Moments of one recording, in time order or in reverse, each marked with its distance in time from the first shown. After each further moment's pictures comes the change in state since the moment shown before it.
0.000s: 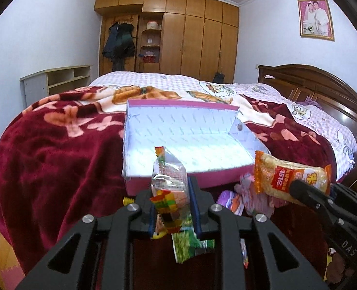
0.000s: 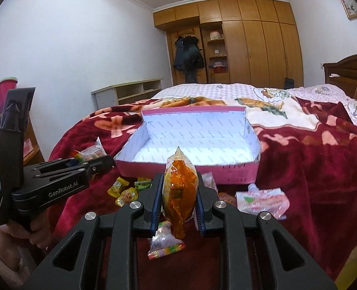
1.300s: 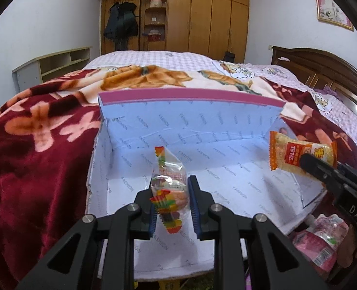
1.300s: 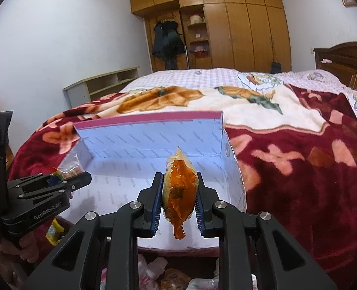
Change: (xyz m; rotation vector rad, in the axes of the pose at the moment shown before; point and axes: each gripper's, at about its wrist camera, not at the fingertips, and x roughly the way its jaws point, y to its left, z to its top) left arm 0.147 0.012 0.045 -0.001 0.151 0.051; right arm 0.135 -0.082 0.047 0.076 0.113 -0.092
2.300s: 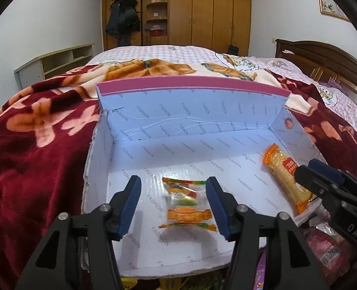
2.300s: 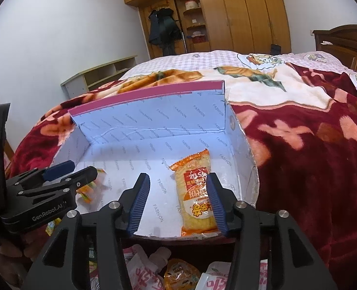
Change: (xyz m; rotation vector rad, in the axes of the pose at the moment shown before) left arm 0.002 -0.005 -0.004 0.016 0.028 0.038; right arm 0.008 -0.001 -0.013 0.053 0.066 0.016
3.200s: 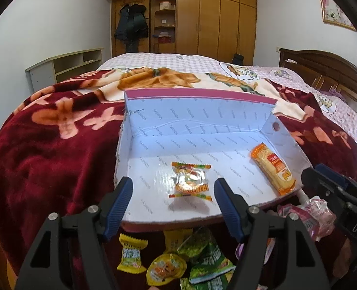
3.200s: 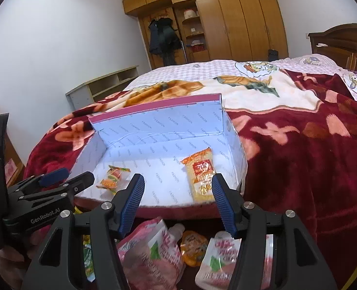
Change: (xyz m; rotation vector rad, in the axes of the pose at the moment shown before) left arm -0.058 0.004 -0.019 -0.038 -0.043 0.024; right arm -0.053 0.012 -0.014 0.019 -0.050 0.016
